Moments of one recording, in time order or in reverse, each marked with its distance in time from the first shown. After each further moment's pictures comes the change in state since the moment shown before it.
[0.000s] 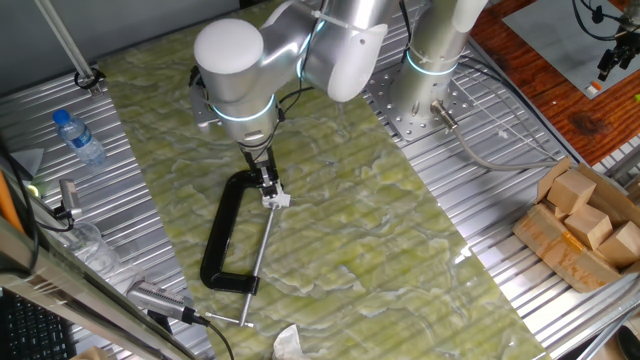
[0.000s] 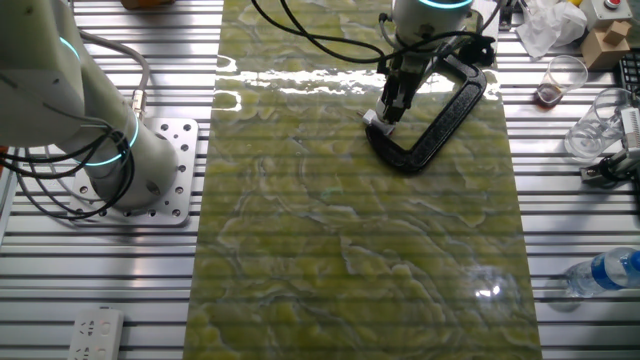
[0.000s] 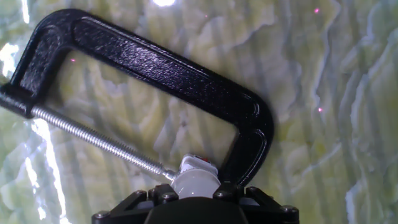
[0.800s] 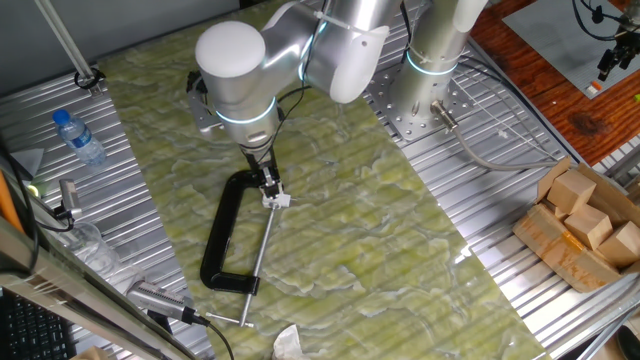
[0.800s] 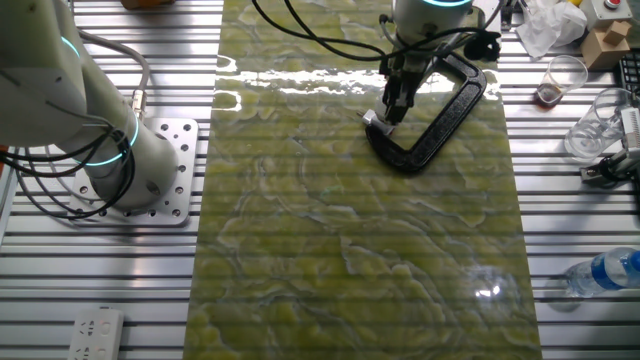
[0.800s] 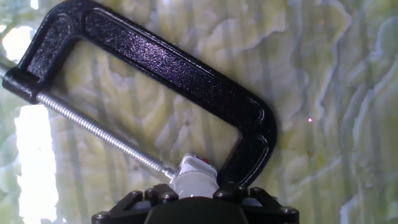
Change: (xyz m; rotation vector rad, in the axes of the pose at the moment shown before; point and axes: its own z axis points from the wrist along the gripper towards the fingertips) arm 0.000 0.000 0.000 0.016 -0.005 -0.126
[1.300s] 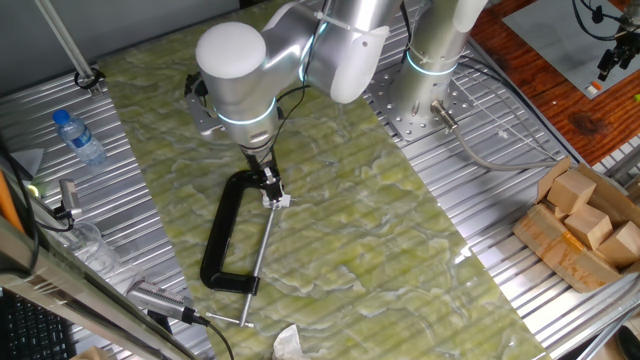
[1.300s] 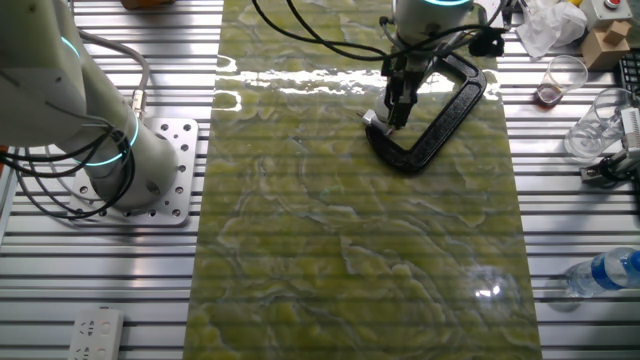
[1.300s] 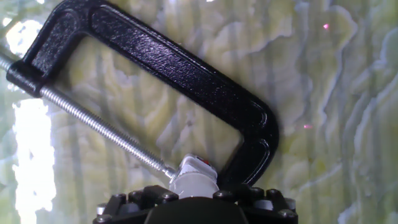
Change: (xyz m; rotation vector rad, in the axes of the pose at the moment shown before) arm 0.000 0.000 0.000 0.002 -0.005 -0.106
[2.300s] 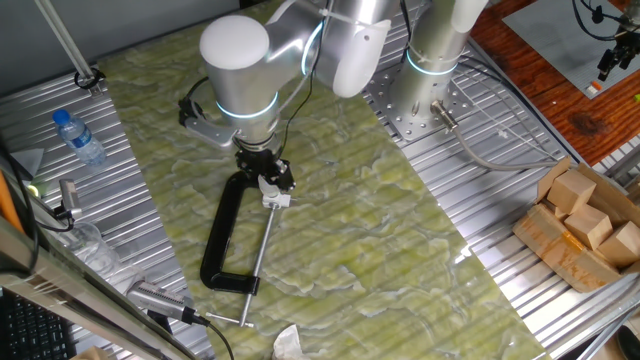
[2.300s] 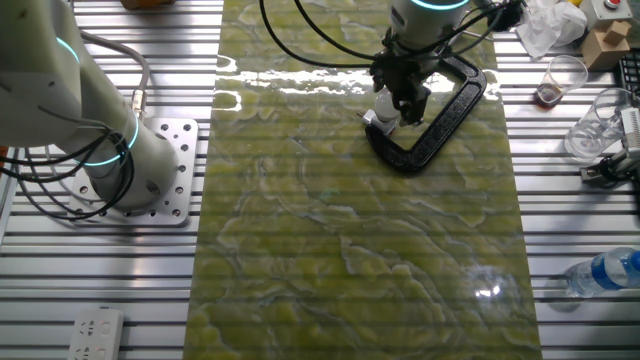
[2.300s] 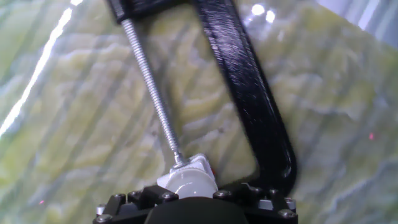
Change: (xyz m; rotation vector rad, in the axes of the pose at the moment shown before) arm 0.001 0.000 -0.001 -0.019 -0.028 -0.619
